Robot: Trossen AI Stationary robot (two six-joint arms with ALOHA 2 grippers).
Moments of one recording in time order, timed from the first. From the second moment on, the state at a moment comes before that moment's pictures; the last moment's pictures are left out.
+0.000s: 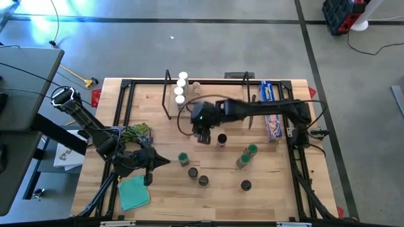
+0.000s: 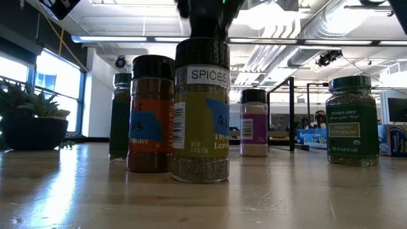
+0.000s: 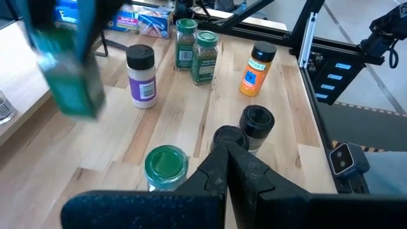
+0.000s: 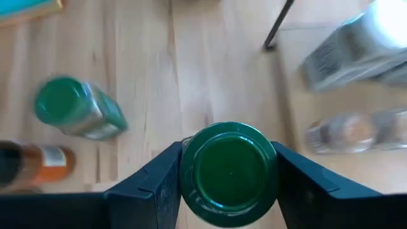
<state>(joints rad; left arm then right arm) -0.76 1.10 0.77 -0.27 -0.72 -0.60 -0.03 1.95 1.78 -0.81 0.07 0.02</state>
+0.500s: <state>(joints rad) -0.72 1.09 0.77 -0.32 -0.83 -0.57 -0.51 1.92 1.85 -0.83 -0.11 -0.19</state>
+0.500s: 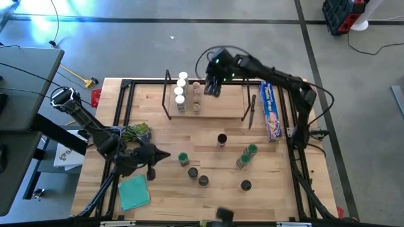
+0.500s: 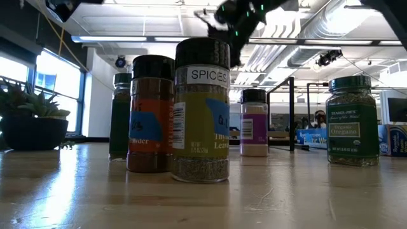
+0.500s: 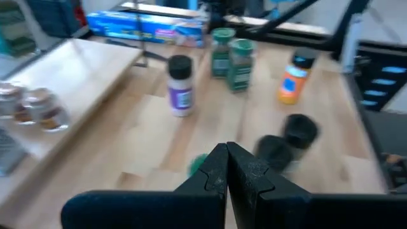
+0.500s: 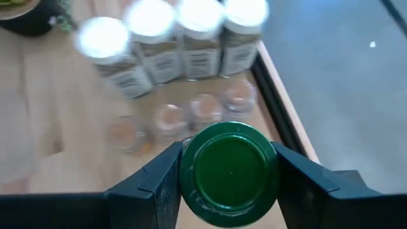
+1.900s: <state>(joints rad) -0.20 0.97 0.77 -0.36 -0.63 -0.24 -0.66 2.09 1.87 -0.75 -0.24 -0.34</state>
